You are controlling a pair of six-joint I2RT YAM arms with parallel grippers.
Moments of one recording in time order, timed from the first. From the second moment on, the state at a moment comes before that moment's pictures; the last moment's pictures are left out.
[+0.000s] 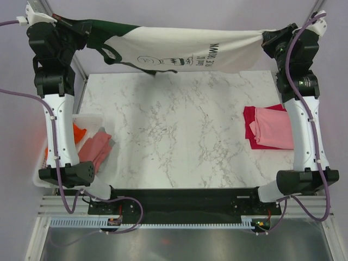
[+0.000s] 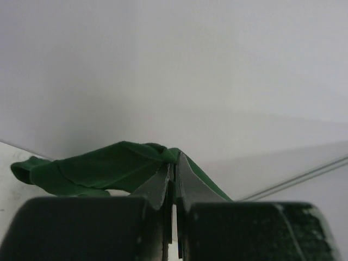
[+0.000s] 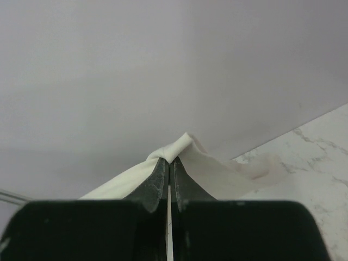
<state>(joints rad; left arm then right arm) 0.08 1.59 2.18 -0.51 0.11 -0.86 0.05 1.47 1.88 -0.39 0.16 0.70</state>
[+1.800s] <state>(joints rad) 0.09 0.48 0.43 -0.41 0.14 -0.85 -0.05 0.73 0.56 -0.54 0.07 0.75</state>
